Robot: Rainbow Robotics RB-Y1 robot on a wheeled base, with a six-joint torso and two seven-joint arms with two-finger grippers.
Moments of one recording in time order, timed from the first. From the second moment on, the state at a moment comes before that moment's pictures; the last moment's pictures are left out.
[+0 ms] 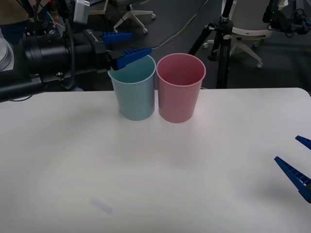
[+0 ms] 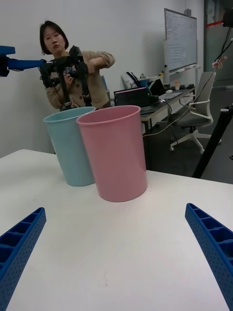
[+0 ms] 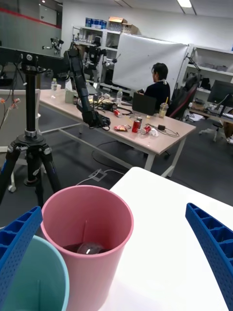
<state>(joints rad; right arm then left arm) 0.35 -0.40 -0.52 -1.66 0.96 -1.22 0.00 -0.68 0.93 -0.42 -1.61 -0.91 -0.63 0.58</state>
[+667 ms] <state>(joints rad) 0.35 -0.40 -0.52 -1.66 0.96 -1.22 0.00 -0.09 0.93 0.09 -1.92 -1.01 -0.79 0.52</state>
